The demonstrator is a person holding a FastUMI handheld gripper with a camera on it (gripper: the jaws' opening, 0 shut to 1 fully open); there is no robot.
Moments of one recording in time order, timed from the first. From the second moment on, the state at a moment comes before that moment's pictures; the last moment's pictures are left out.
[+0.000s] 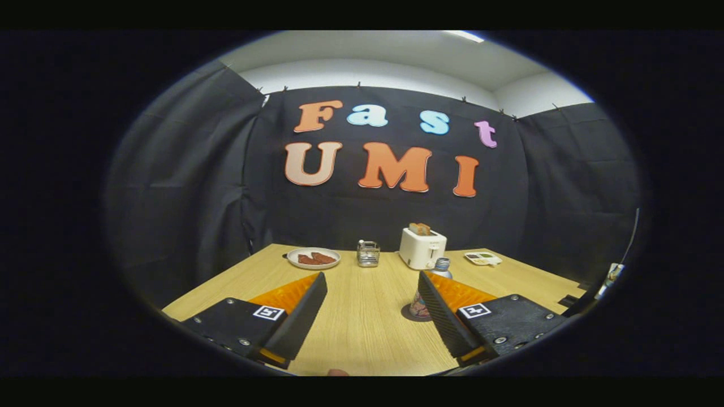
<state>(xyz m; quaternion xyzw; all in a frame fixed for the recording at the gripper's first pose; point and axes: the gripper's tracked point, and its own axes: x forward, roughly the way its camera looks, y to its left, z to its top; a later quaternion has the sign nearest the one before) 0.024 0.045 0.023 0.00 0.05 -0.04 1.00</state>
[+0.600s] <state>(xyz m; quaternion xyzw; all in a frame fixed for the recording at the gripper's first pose) 0.015 0.053 0.022 0.03 0.05 -0.02 1.00</state>
